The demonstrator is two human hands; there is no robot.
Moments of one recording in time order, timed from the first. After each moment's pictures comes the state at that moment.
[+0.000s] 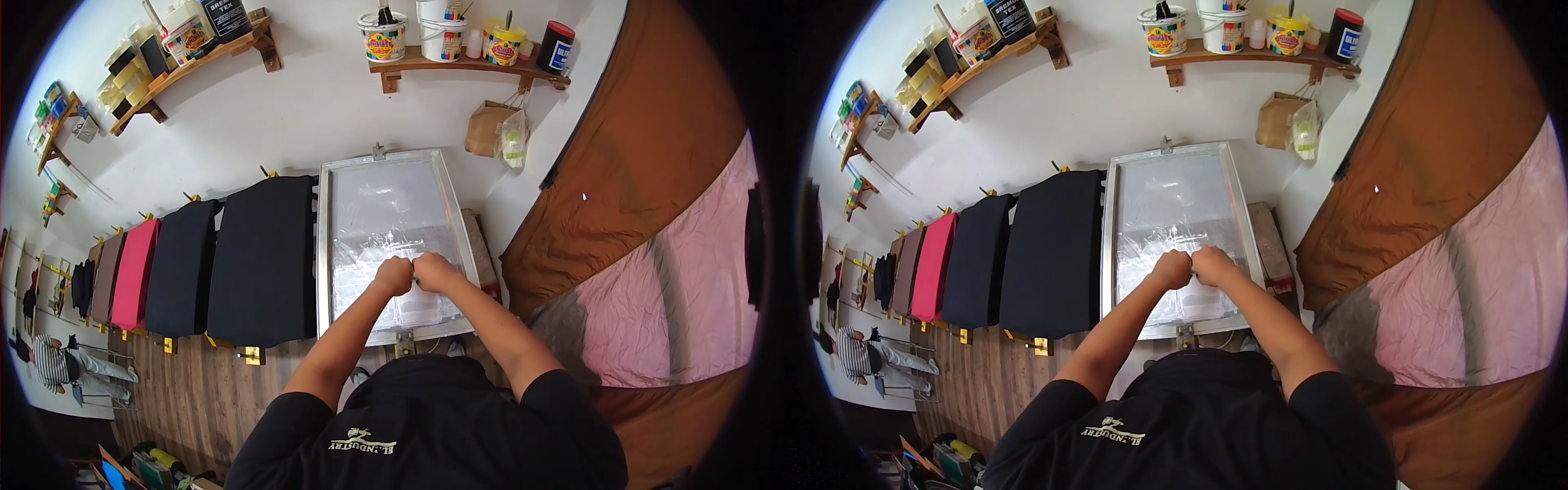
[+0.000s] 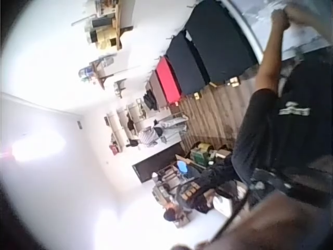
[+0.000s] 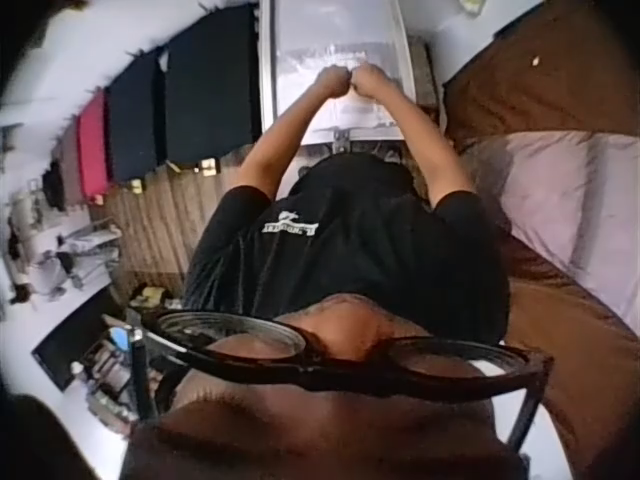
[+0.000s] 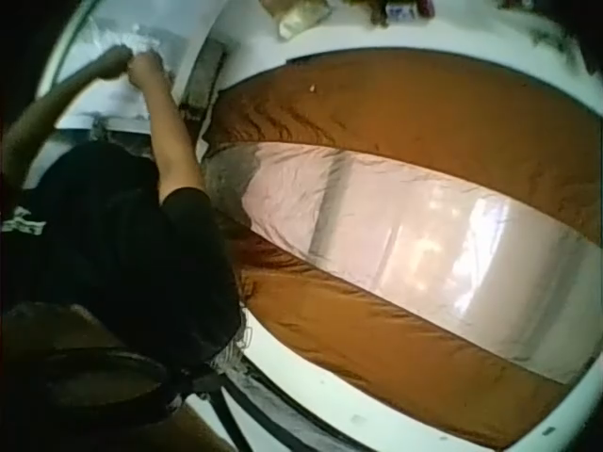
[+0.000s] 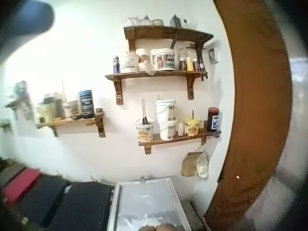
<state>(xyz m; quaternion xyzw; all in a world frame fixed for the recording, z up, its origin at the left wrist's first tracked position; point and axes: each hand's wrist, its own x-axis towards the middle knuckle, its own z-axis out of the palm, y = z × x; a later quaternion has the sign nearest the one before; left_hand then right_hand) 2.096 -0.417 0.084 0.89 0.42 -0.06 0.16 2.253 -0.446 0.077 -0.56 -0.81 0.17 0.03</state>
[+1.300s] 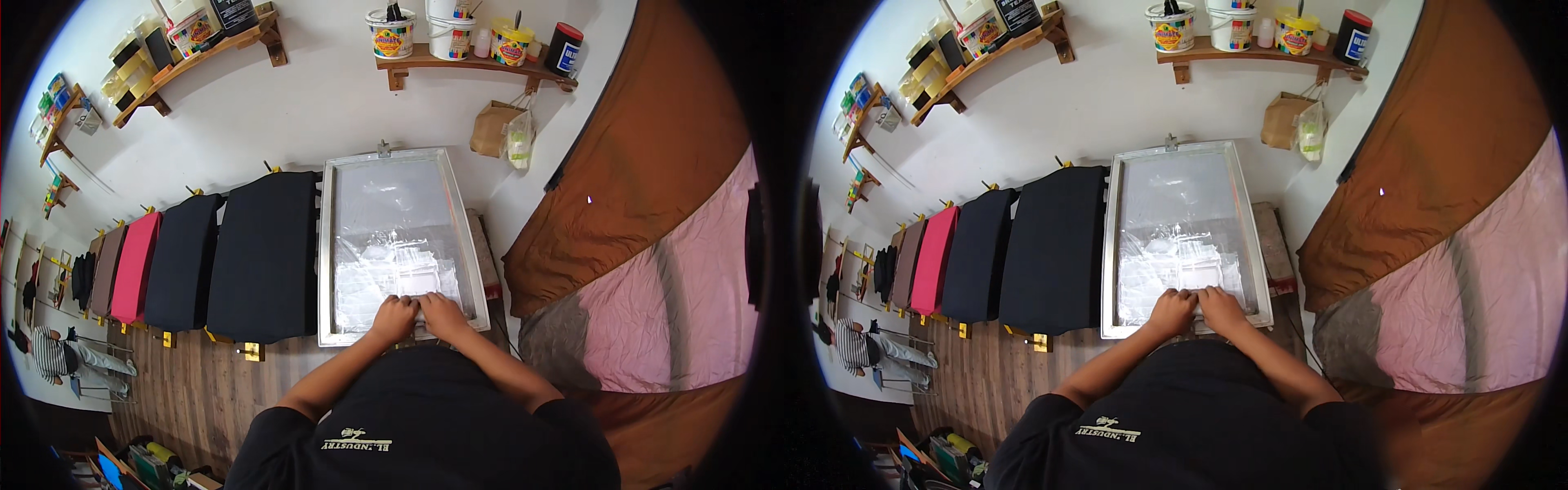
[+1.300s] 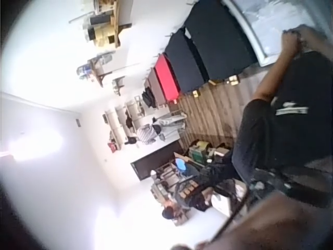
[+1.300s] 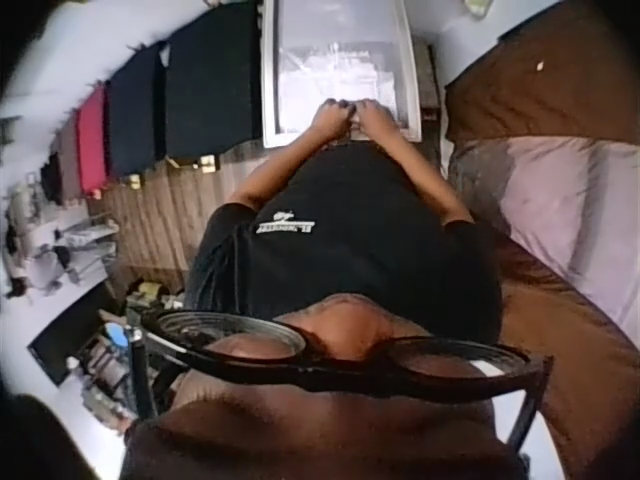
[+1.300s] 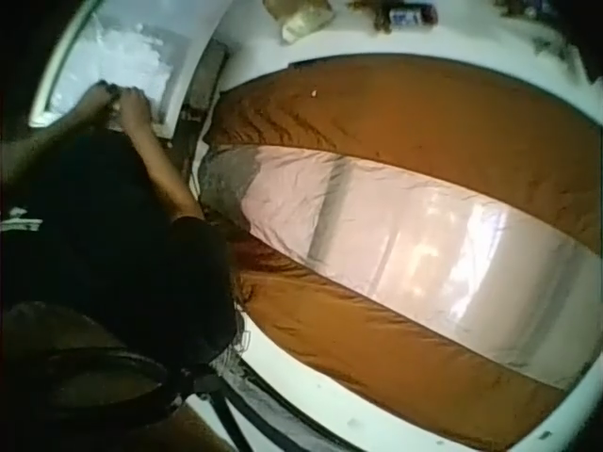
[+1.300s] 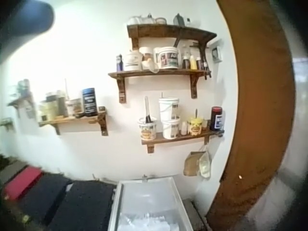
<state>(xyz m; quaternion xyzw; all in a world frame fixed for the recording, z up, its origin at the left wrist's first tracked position) 2.061 -0.520 0.056 0.93 0.34 0.15 0.07 2.240 -0.557 0.061 -0.56 -0.80 0.13 0.18</state>
